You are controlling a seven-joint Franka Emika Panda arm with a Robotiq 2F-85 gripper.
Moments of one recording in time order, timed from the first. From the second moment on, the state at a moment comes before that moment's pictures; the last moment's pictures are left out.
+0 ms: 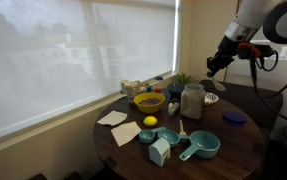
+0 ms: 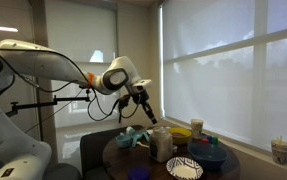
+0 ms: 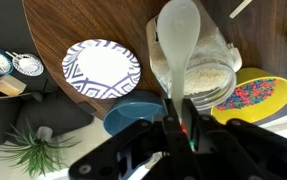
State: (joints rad) arm -0.10 -0.52 0.14 -2.36 -0.14 2.31 0.51
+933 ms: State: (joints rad) arm -0.34 -0.38 0.32 -2.36 -0.39 2.75 0.76
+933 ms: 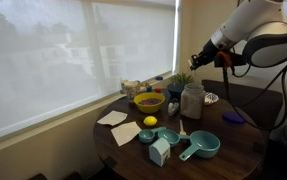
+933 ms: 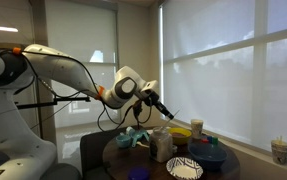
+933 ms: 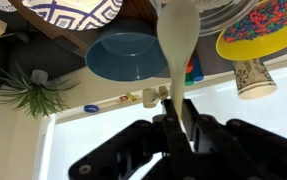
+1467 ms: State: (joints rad) arm -0.43 -0.35 0.45 -2.35 -0.44 2.79 0.98
